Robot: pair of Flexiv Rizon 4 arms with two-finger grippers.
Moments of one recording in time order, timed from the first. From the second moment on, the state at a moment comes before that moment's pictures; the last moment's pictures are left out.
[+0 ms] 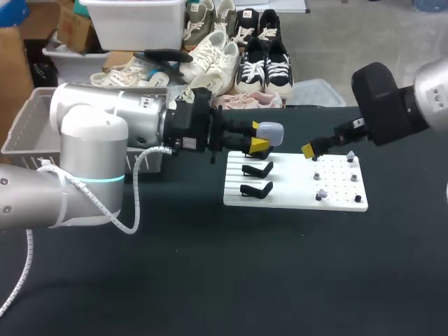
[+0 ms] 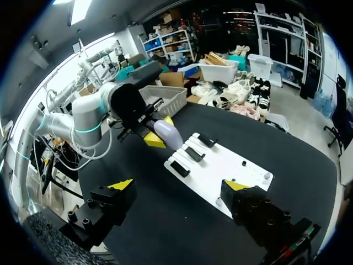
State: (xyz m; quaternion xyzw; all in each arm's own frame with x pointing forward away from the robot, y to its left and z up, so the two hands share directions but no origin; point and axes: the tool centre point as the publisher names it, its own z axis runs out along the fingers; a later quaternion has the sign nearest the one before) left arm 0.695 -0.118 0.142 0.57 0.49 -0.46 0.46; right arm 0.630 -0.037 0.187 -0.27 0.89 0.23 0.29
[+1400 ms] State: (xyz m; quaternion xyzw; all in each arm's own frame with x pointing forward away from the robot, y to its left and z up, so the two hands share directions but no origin) left arm 0.696 -0.118 0.142 0.57 0.49 -0.46 0.46; right arm 0.696 0.004 0.165 -0.26 0.90 0.19 0.29
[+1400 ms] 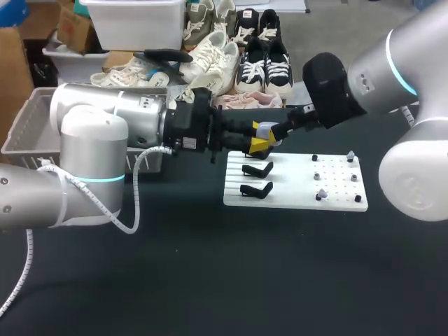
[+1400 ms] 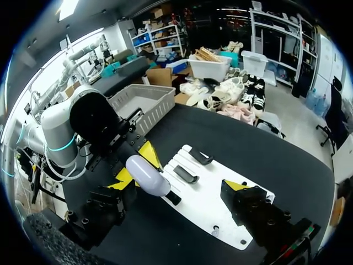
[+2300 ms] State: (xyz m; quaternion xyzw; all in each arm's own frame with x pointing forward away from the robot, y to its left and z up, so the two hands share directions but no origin) left arm 0.696 -0.118 0.142 0.57 0.49 -0.46 0.46; right arm 0.717 0.007 0.197 -0.27 0.88 0.18 0.34
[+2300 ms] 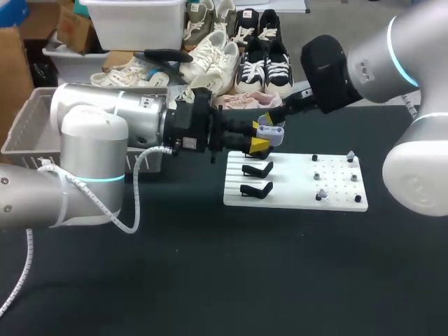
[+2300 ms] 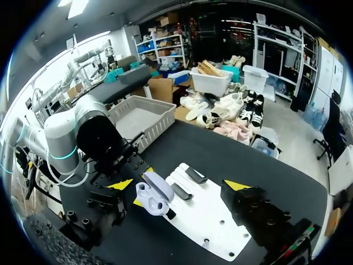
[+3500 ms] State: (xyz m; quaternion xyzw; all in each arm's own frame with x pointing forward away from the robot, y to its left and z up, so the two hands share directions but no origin) left arm 0.696 -0.118 0.142 0.57 0.49 -0.46 0.46; right arm 0.738 -0.152 0.111 -0.19 0.96 -0.18 0.14
